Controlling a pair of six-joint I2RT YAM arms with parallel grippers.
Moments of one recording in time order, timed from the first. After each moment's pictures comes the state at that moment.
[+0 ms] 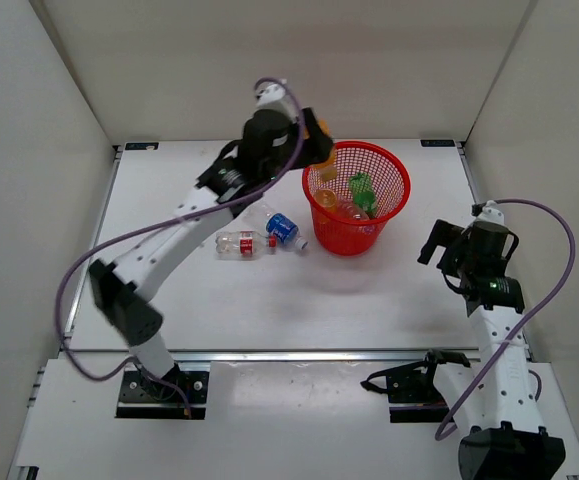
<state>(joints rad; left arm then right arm) -0.71 1.57 1.70 -0.40 -0.23 -0.63 -0.13 0.79 0.75 -0.60 0.01 0.21</state>
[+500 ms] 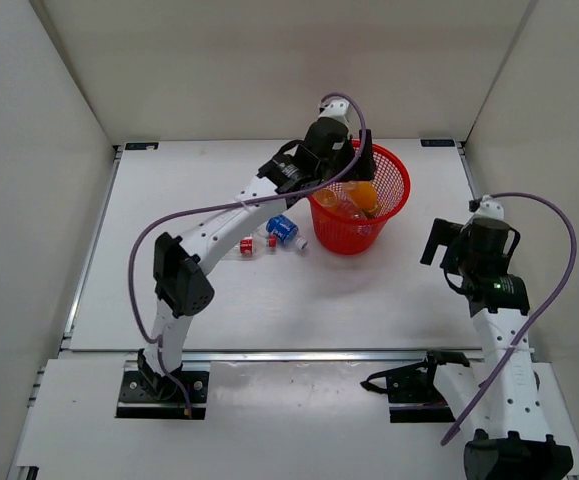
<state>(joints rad) -0.83 2.10 2.18 -0.51 -0.17 -0.55 -0.10 0.75 0.79 -0.67 0.06 0.14</state>
